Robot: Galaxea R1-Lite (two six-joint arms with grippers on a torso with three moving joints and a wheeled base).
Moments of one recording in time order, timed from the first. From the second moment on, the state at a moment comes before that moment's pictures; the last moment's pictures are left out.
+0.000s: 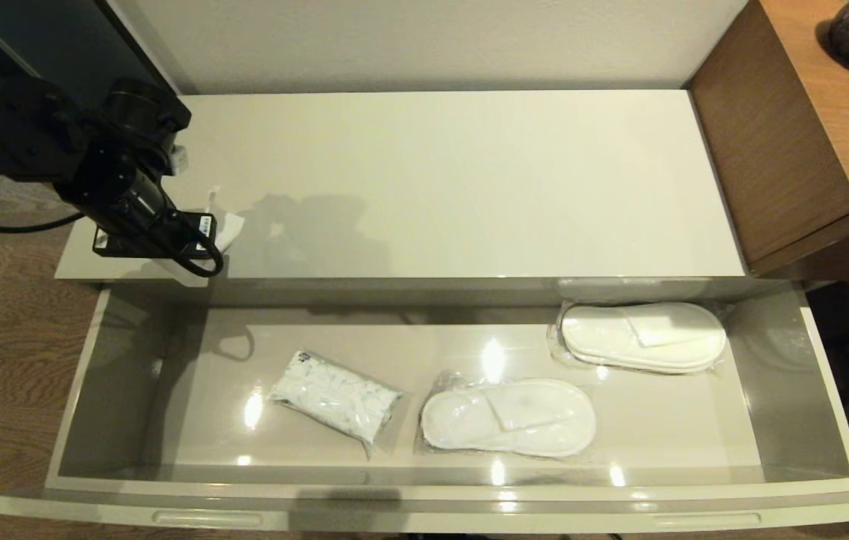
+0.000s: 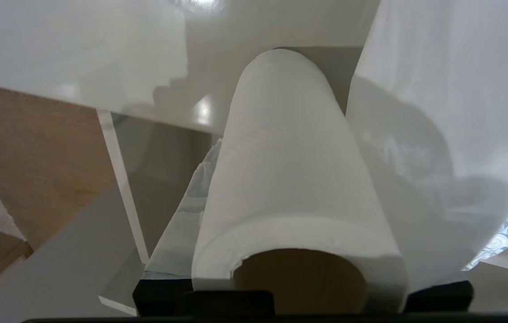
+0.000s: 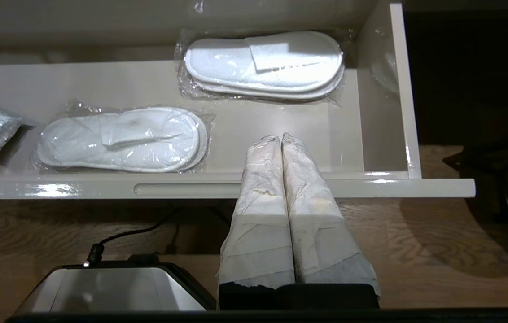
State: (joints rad) left arm -0.11 1.97 -1.94 0.80 0.34 -0.13; right arm 0.00 0.00 0.00 -0.01 0.00 -0.01
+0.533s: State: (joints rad) left arm -0.13 1.94 -1.94 0.79 0.34 -0.13; right arm 0.00 0.00 0.00 -0.01 0.00 -0.01
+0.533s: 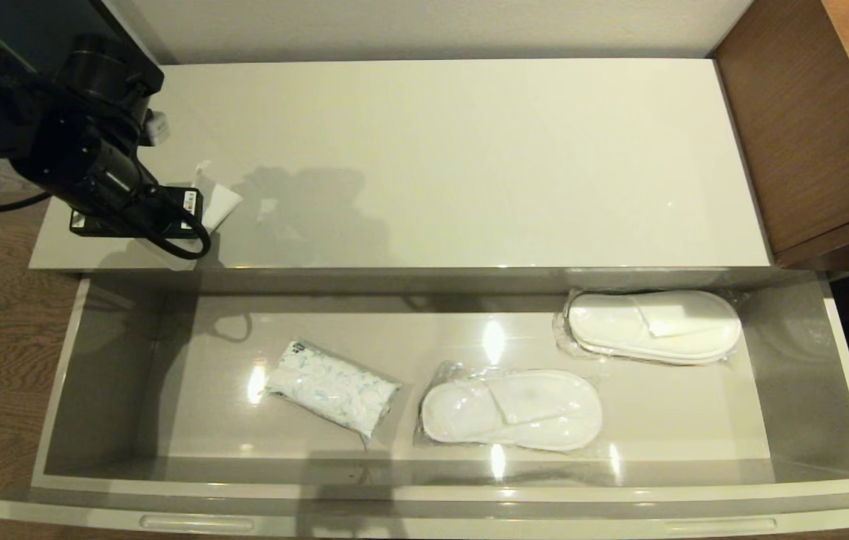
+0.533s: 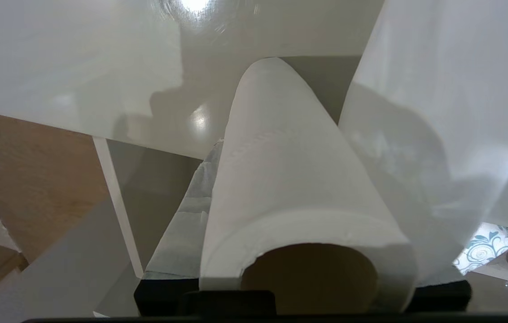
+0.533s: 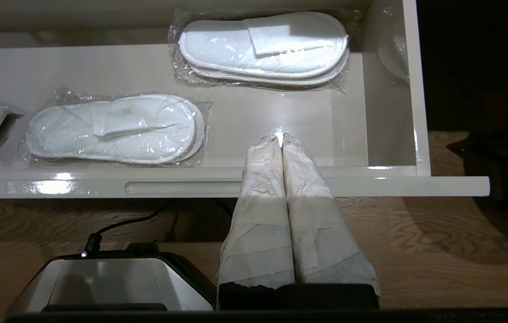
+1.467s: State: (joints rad) left arm -0.01 1.92 -1.93 0.76 0.17 -0.20; right arm 0.00 0.00 0.00 -0.01 0.00 -0.01
